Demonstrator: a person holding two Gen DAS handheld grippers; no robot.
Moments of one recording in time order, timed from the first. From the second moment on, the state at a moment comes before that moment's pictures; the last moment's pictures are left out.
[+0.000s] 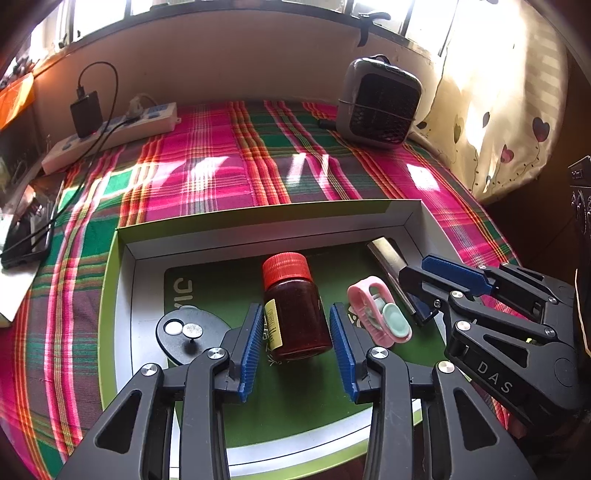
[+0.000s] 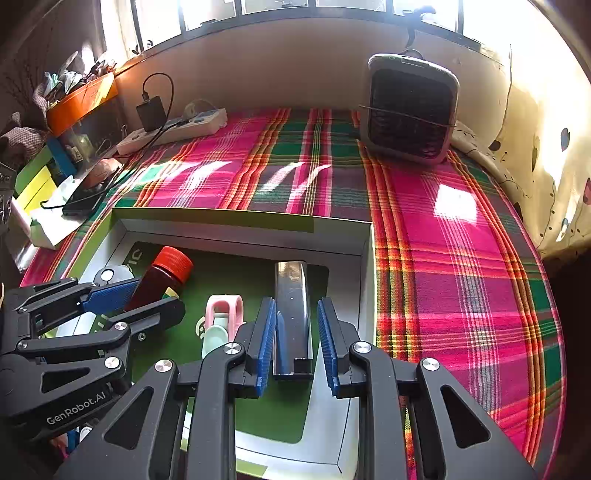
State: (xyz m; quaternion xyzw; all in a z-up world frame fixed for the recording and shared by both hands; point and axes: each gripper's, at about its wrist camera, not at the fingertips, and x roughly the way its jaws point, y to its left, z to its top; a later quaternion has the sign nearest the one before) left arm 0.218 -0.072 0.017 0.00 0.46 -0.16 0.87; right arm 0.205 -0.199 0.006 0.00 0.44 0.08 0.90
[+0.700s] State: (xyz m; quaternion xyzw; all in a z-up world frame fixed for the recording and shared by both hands) left arm 0.156 -0.049 0.049 -0.01 0.42 -0.14 0.90; right arm 0.151 -0.199 0.031 0.01 0.40 0.08 0.91
